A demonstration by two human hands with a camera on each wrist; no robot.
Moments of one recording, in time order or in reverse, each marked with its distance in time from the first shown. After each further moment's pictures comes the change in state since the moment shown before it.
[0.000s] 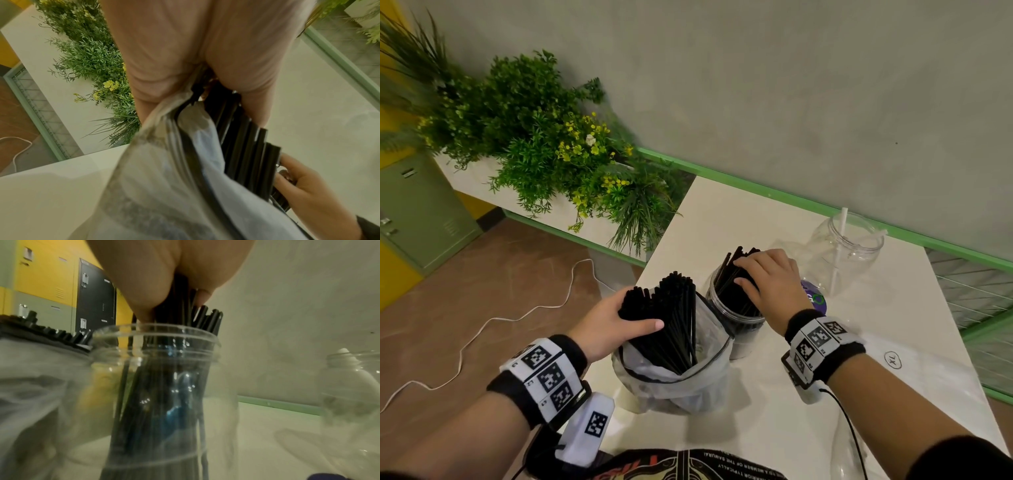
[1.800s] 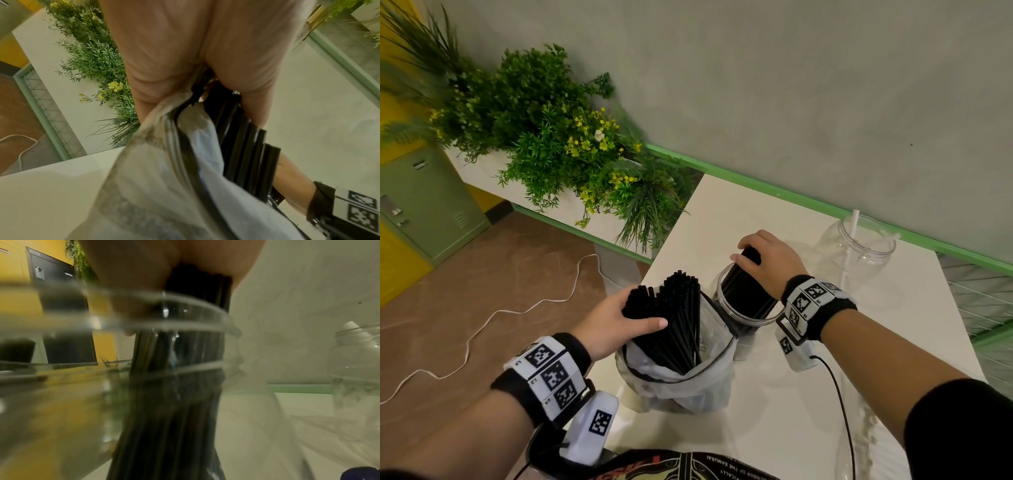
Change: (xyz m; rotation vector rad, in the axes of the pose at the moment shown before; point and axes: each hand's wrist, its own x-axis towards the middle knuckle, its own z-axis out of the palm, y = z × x) left_hand 0.004 -0.007 -0.003 -0.083 0.003 0.018; right_hand 0.052 0.017 0.008 0.168 -0.286 0.213
